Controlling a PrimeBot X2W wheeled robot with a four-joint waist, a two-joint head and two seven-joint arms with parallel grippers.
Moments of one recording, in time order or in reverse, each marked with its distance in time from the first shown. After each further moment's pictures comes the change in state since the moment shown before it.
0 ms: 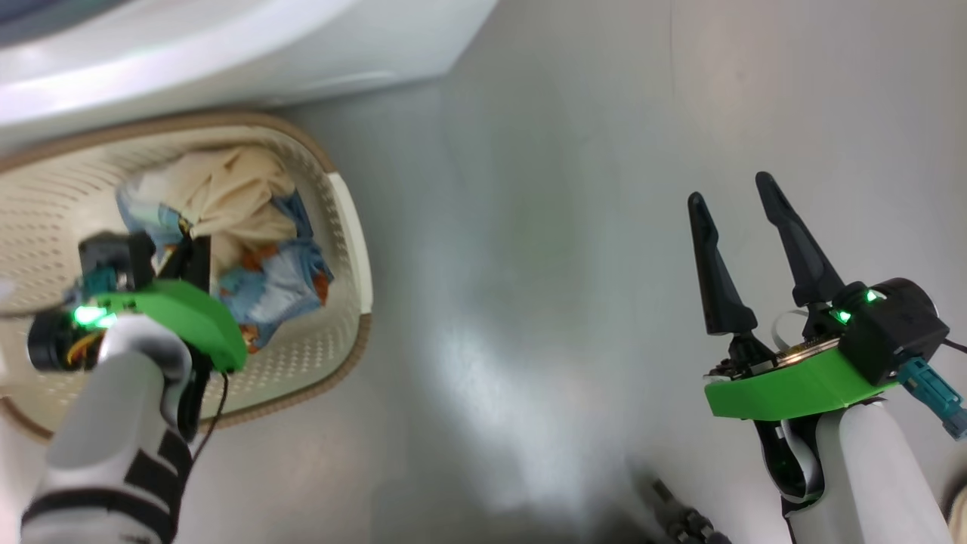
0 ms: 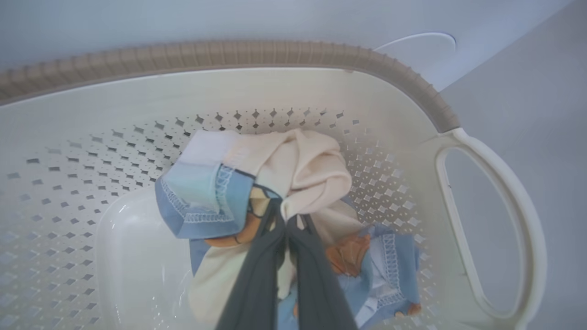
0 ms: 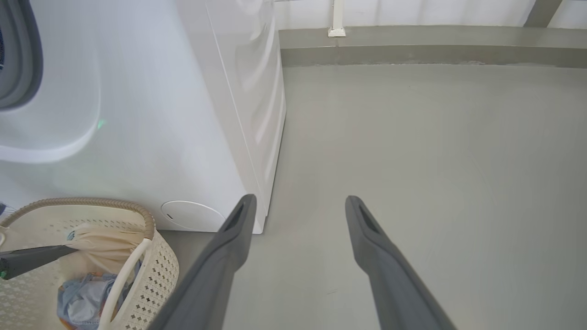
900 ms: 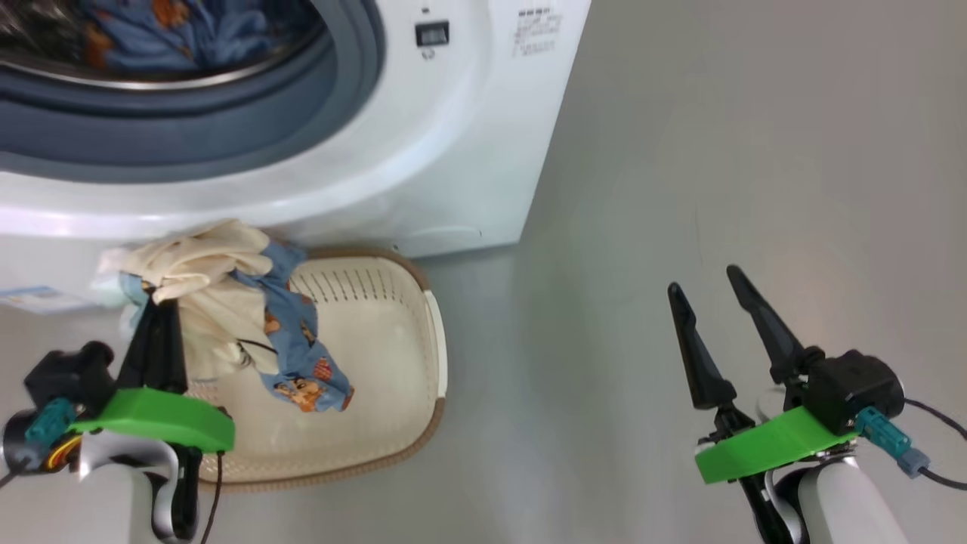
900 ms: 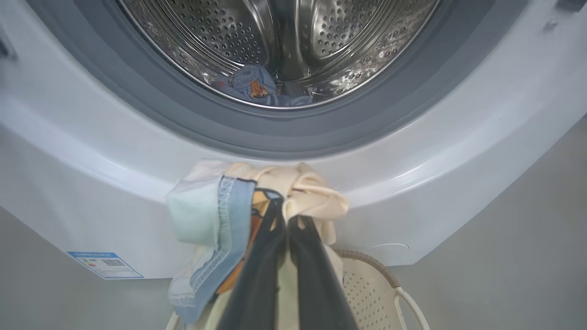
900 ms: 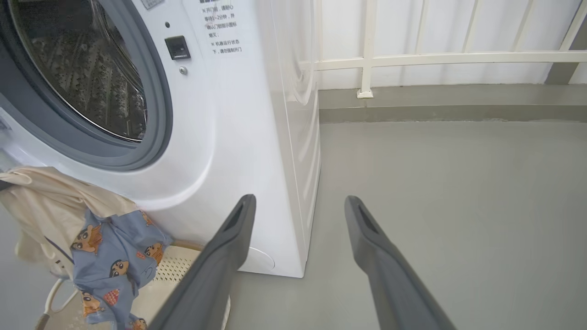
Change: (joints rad) left arm 0.439 -0.076 0.333 -0.577 0.133 0.006 -0.007; right arm 0.107 -0.013 0.021 0.107 0.003 0.000 0.000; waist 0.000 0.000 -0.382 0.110
